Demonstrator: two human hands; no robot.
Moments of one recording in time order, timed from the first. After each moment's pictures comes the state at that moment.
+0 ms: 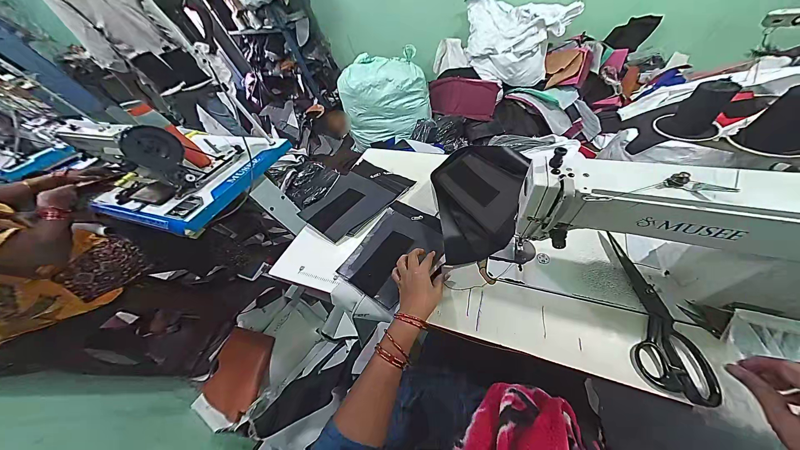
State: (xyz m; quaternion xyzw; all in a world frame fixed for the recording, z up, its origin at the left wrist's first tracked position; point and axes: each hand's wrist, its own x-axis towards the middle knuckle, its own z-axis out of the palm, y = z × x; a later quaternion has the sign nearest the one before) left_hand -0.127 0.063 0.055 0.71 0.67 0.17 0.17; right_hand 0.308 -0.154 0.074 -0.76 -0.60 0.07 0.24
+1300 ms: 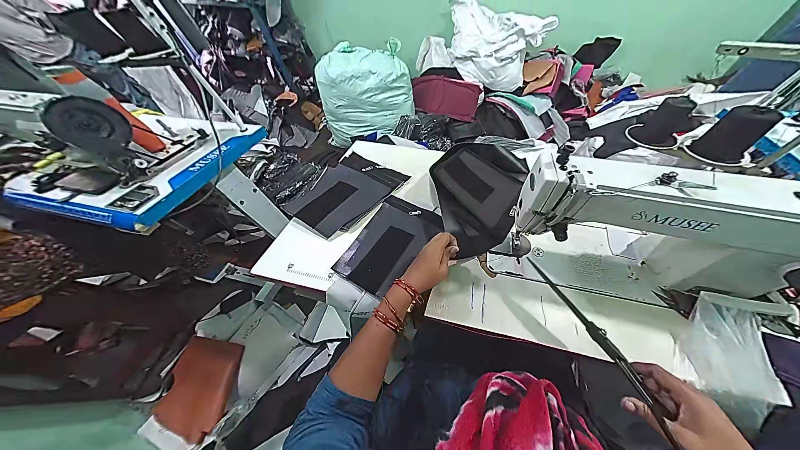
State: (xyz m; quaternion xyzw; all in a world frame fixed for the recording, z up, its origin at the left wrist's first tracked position) left_hand -0.141 0.111 0.056 0.82 0.38 0.25 0.35; right_hand 0.205 -0.178 0.073 -0.73 -0.58 0.29 0.22
